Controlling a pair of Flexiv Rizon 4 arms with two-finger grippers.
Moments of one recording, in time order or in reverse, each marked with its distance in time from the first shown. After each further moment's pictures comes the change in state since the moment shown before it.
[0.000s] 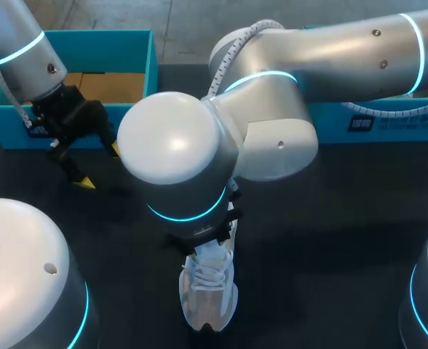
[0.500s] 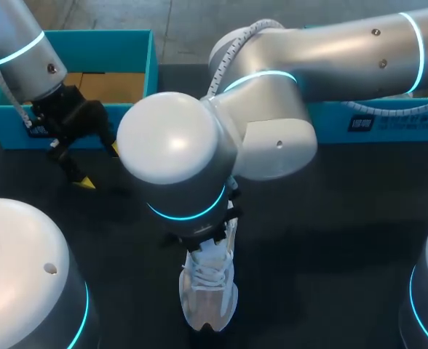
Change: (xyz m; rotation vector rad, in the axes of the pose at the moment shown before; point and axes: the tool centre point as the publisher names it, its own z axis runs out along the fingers) left arm 0.000 0.000 0.000 0.000 0.000 0.000; right arm -0.003 0.006 0.004 -0.004 -0.010 0.011
